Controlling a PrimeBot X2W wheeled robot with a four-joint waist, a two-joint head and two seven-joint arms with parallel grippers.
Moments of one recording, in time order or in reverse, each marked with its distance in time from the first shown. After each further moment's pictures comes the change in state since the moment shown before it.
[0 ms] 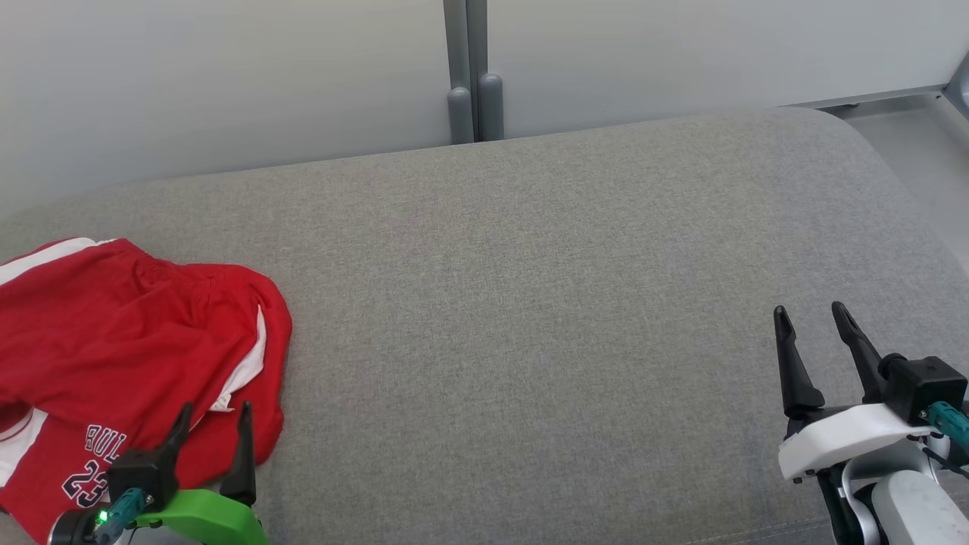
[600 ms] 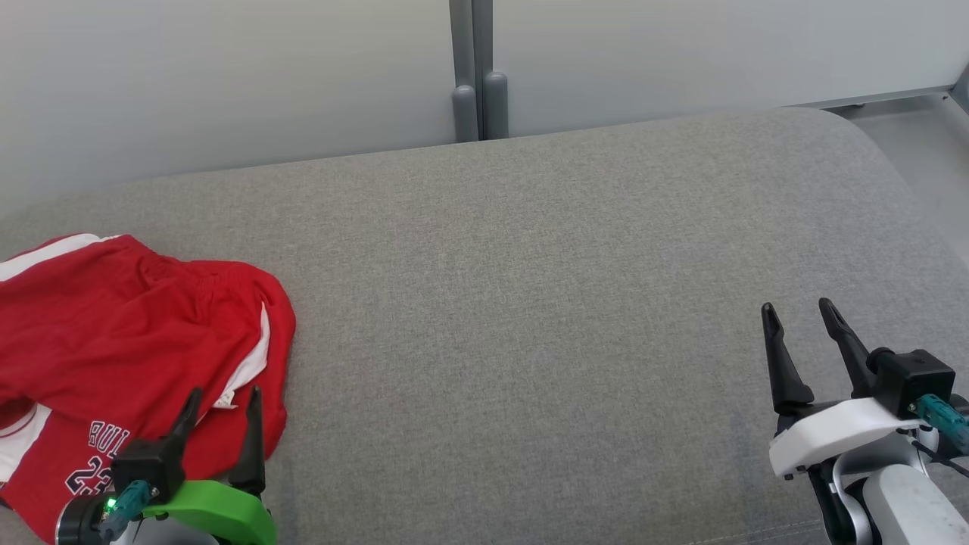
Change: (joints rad) left arm 0.000 0.000 -0.025 -0.065 -0.036 0.015 0.010; right arm -0.019 -0.010 0.040 0.003 0.043 -0.012 0.016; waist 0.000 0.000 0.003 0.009
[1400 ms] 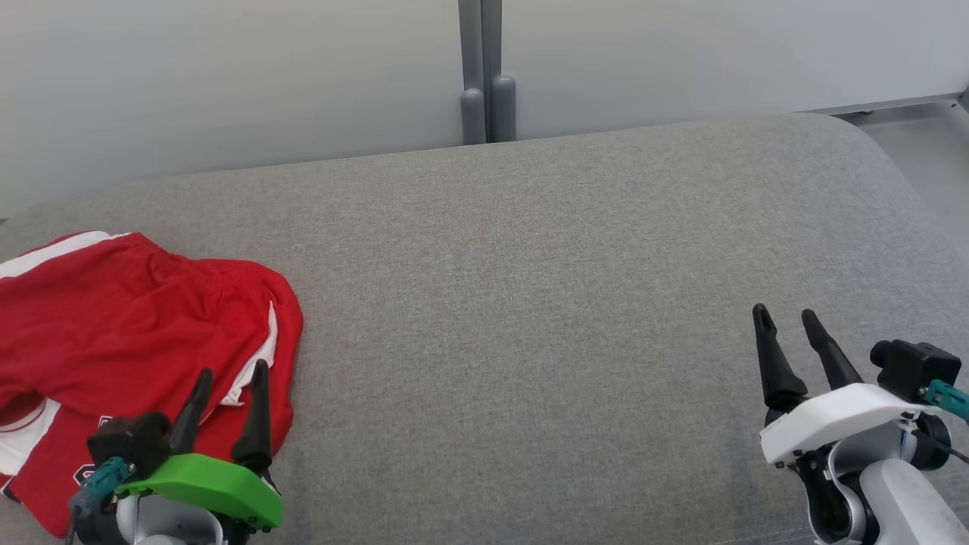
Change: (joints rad) left arm -0.021 -0.004 -0.005 -0.081 -0.224 -0.012 0.087; right arm -0.022 0.033 -0.003 0.021 0.228 0.017 0.084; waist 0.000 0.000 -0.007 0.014
